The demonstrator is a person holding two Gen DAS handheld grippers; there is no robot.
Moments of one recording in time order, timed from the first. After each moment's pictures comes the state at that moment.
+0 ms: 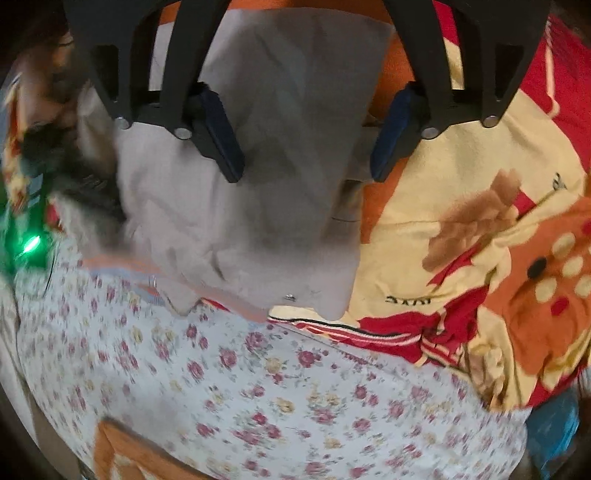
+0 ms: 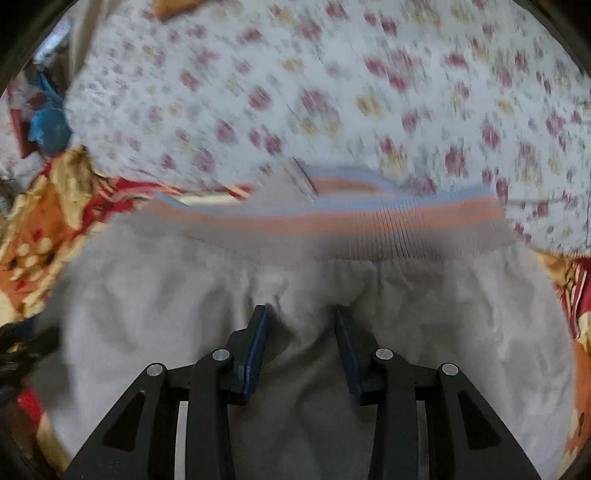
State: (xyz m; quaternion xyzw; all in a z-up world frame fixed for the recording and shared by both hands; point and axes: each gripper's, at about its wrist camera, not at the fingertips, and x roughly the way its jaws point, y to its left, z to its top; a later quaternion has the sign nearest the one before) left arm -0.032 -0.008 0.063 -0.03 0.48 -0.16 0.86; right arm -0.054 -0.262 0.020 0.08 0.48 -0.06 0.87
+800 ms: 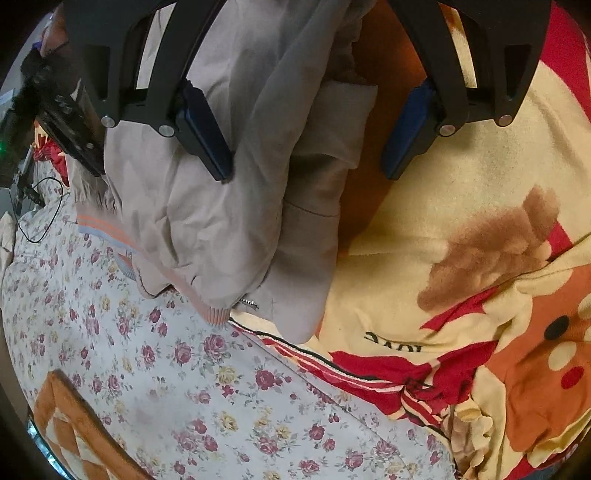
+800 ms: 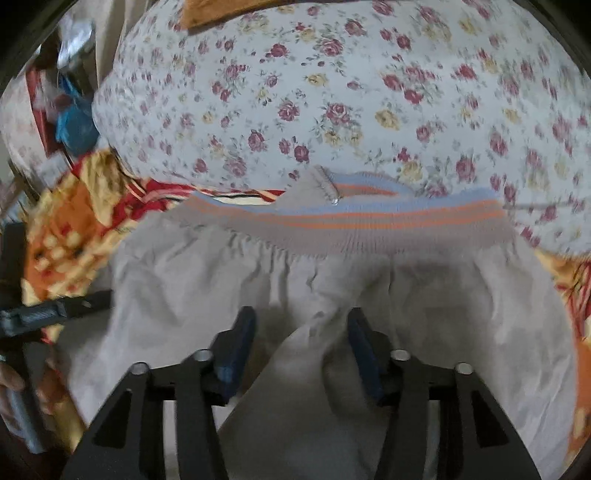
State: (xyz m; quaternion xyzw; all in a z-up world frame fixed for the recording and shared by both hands) left arm 0.006 0.005 0.037 -0.11 0.53 -0.14 0.83; right arm -0.081 -0.246 0.049 0.04 0.45 -0.02 0.89
